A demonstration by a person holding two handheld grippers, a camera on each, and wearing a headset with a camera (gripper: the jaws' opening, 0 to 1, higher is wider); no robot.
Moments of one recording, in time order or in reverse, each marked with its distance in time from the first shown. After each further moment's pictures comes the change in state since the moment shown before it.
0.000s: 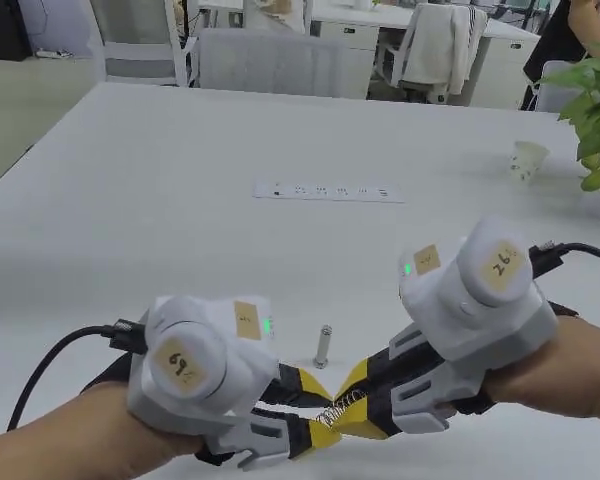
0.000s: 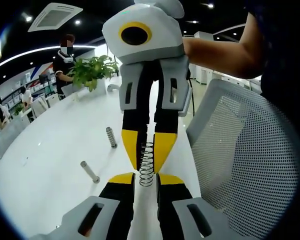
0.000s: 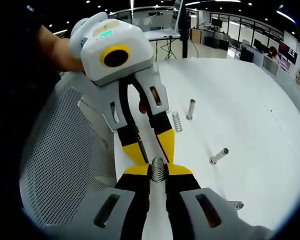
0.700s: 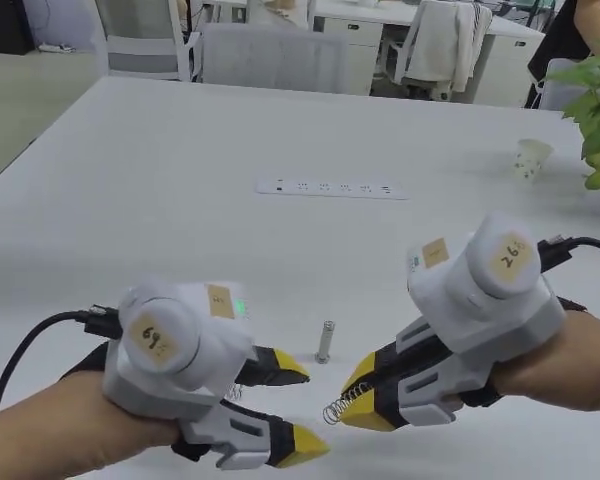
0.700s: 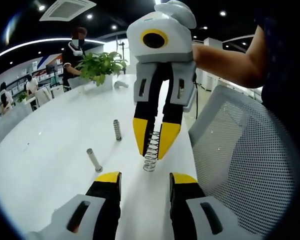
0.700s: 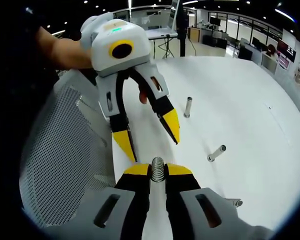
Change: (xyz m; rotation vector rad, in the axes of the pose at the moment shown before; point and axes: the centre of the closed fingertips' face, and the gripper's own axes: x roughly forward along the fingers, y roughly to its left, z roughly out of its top) left arm -0.016 0.007 -0.012 -0.101 -0.007 0.013; right arm -0.002 -0.004 -0.004 0.014 0.009 -0.007
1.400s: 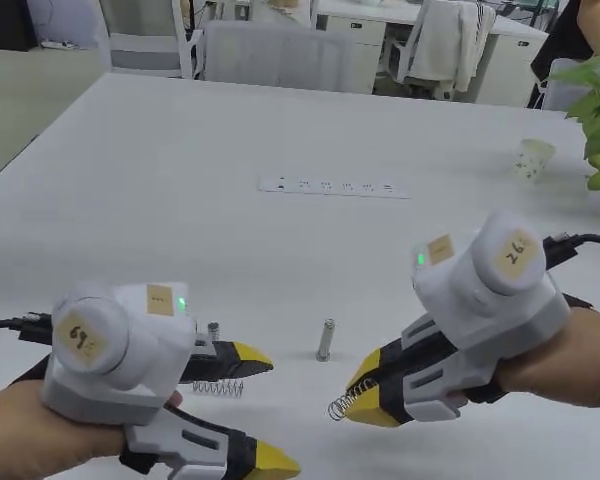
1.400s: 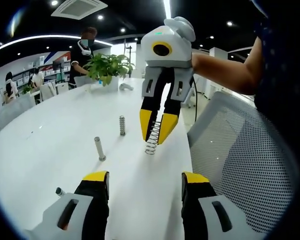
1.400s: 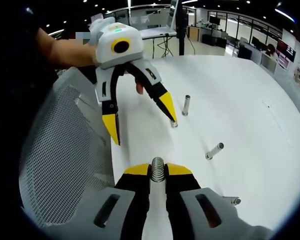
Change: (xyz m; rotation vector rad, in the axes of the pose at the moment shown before) left arm -0.024 0.002 -0.016 -0.080 -0.048 0.013; right arm -0.003 -0.004 -0.003 0.001 0.011 -0.008
